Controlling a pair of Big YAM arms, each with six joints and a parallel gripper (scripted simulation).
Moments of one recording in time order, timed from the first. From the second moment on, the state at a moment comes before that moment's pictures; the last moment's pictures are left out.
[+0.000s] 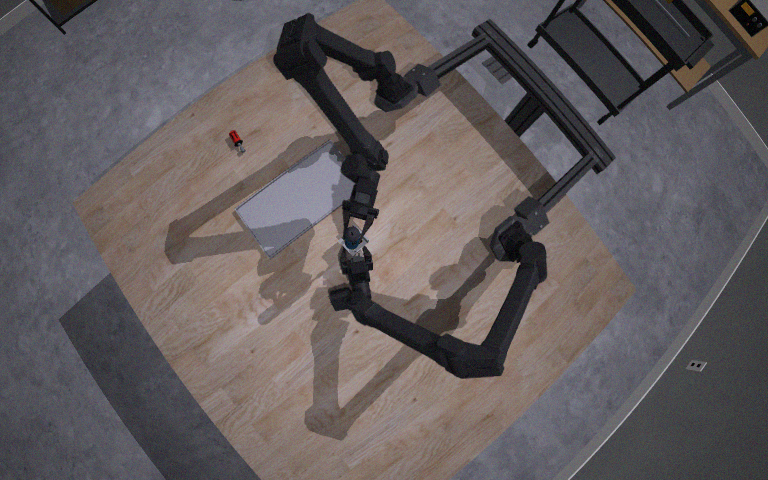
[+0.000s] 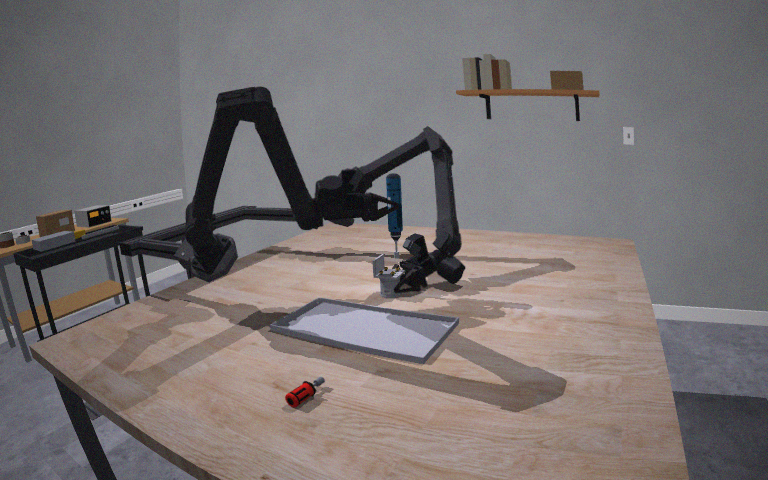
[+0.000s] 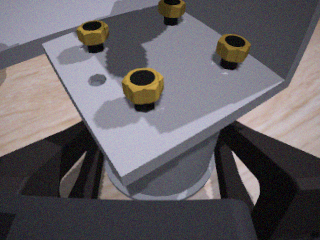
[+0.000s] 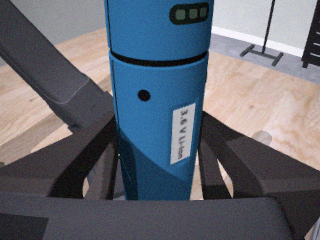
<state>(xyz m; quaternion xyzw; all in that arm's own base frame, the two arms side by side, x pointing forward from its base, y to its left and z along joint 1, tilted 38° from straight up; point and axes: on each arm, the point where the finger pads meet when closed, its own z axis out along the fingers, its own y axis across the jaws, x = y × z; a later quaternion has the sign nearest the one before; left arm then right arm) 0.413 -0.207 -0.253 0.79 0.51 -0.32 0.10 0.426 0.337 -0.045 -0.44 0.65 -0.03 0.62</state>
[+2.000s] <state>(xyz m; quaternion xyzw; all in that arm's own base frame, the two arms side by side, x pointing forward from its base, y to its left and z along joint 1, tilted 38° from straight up) 0.413 -0.207 -0.253 0.79 0.51 -0.32 0.10 0.406 0.351 -0.016 -0.45 0.65 -0.03 0.61</state>
